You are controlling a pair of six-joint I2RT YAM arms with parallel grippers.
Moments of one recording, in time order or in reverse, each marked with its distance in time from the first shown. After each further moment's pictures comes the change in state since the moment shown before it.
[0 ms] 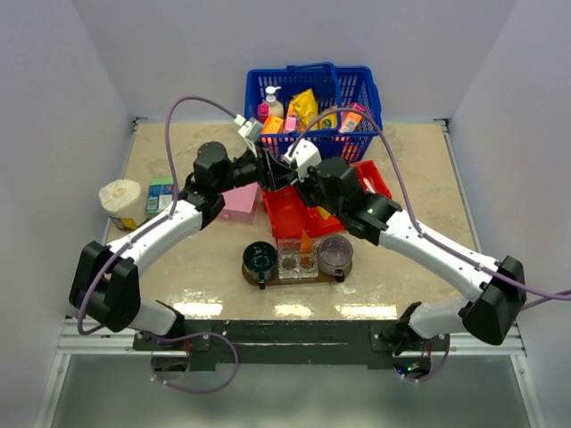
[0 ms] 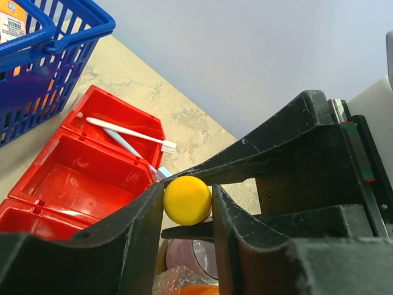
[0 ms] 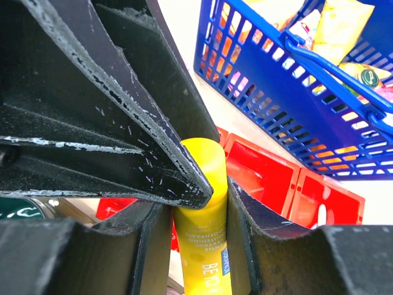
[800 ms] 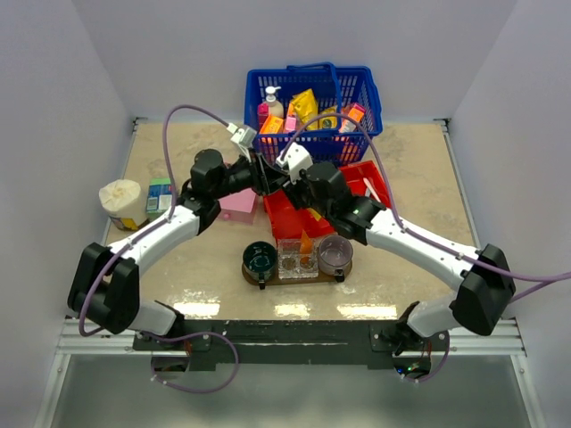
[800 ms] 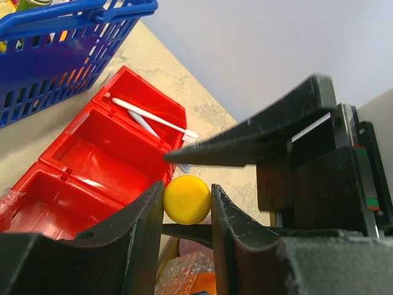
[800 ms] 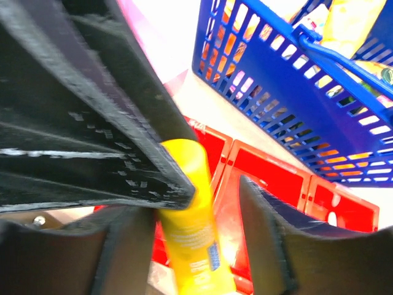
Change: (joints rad) left arm 0.032 -0.009 -0.084 0.028 -0.045 -0.025; right arm 0.005 0.077 -0.051 0.123 0.033 -0.004
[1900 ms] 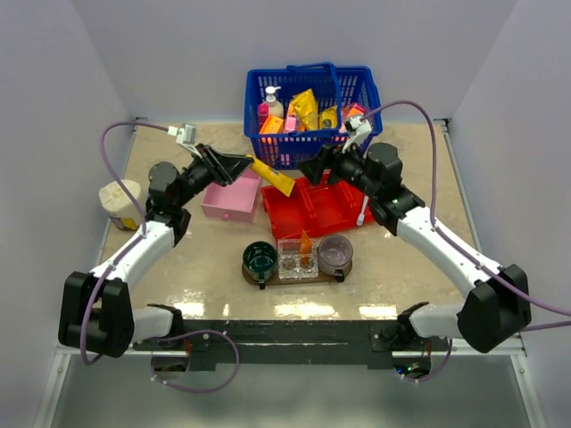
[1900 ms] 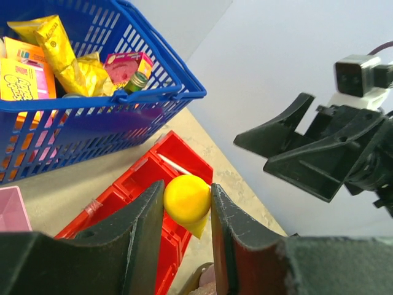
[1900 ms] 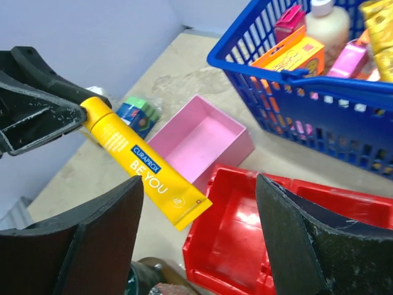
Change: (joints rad) left arm 0.251 -0.159 -0.187 0.233 -0.045 -0.182; right arm -0.333 -0.128 -0.116 0.270 -0.510 0.517
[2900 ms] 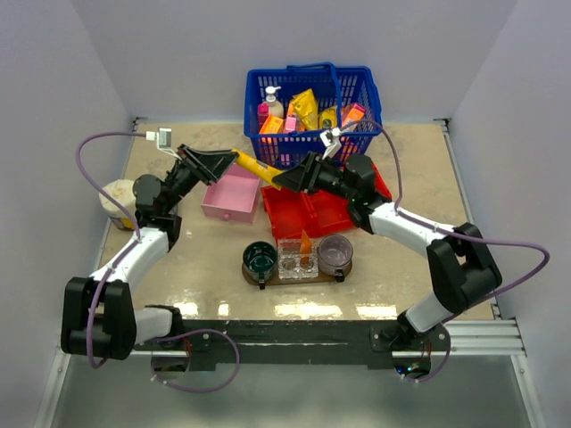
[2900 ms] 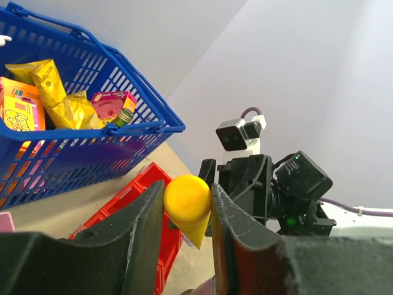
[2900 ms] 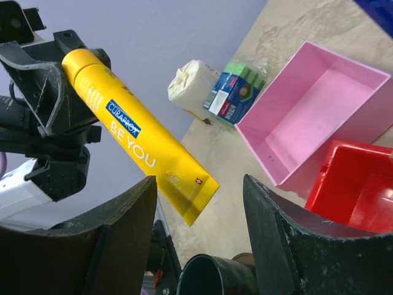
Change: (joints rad) left arm 0.109 -0.029 -0.087 0.265 0.040 -0.202; right arm 0.023 0.268 -0.098 0.445 -0.301 0.509
